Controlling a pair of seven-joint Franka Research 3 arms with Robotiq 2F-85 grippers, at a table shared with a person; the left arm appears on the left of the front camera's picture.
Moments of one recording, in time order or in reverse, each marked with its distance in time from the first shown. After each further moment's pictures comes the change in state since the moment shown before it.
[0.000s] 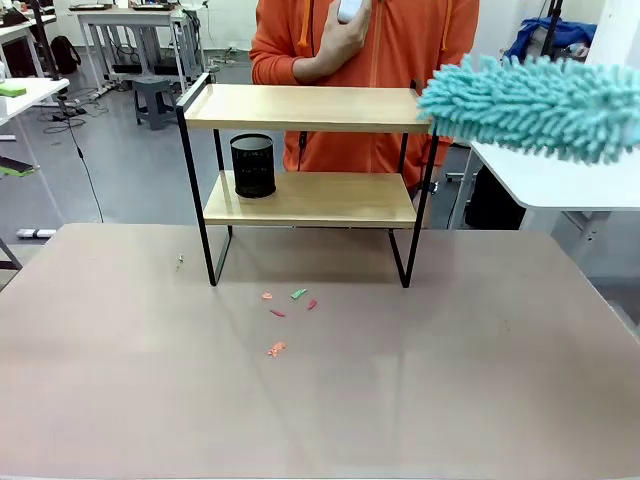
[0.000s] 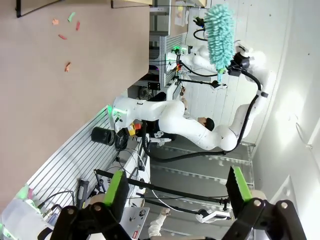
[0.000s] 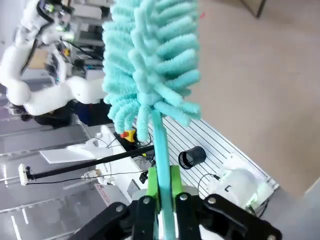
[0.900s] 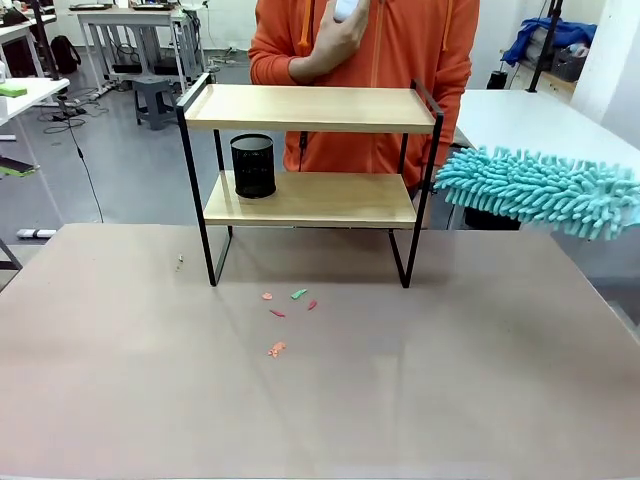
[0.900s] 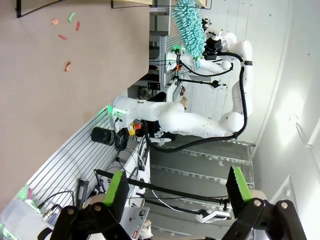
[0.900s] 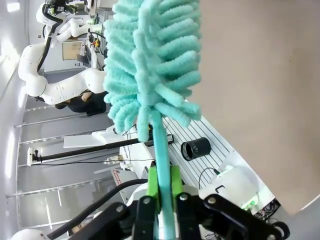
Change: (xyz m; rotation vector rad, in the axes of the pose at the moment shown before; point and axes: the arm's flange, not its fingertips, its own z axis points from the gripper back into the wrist) left arm 0.000 0.000 0.000 0.000 0.000 0.000; right arm -0.012 -0.156 -0.026 0.217 0.059 -0.053
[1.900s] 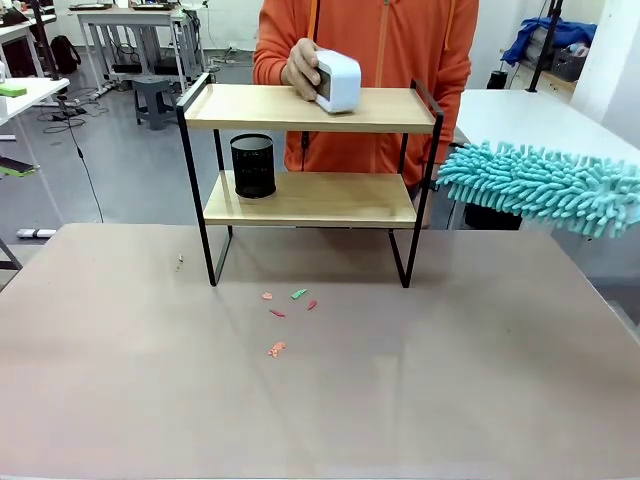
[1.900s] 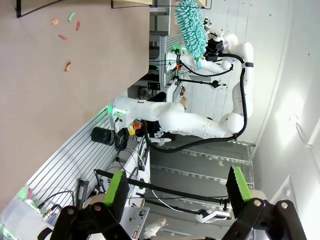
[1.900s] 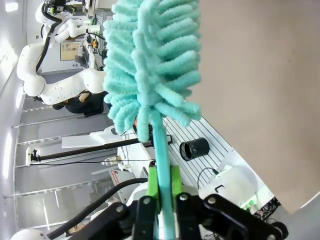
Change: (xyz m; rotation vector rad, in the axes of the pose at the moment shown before) left arm 0.000 0.000 0.000 0.000 0.000 0.000; right arm -0.003 0.005 0.002 -0.012 -0.005 0.005
